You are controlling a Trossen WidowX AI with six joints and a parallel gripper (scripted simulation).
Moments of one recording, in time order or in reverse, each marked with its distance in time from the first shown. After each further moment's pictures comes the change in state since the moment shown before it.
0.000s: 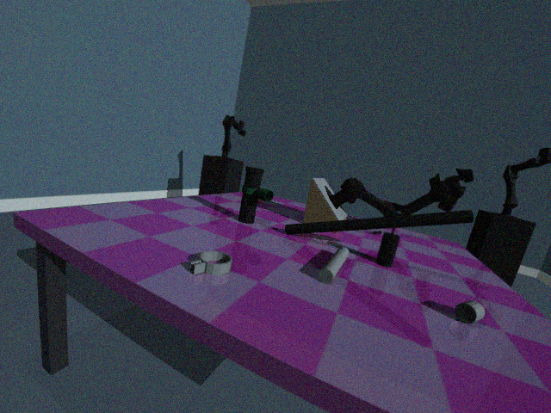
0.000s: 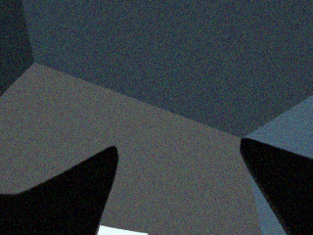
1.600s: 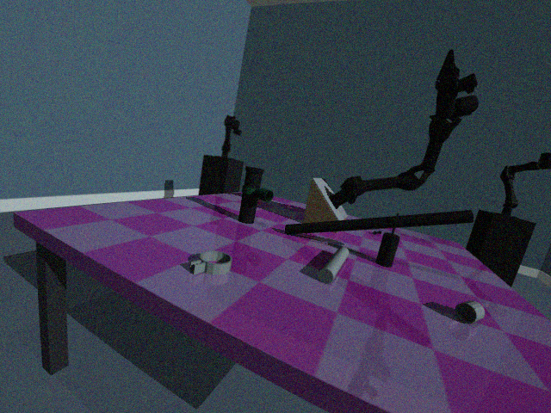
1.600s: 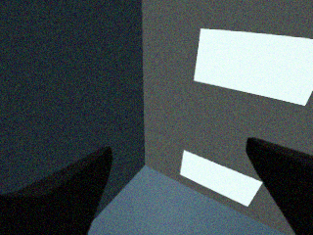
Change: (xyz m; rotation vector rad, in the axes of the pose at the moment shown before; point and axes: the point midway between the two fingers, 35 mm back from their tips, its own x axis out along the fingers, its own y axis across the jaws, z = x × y) arm -0.232 0.058 -0.574 -1.199 0.794 1.427
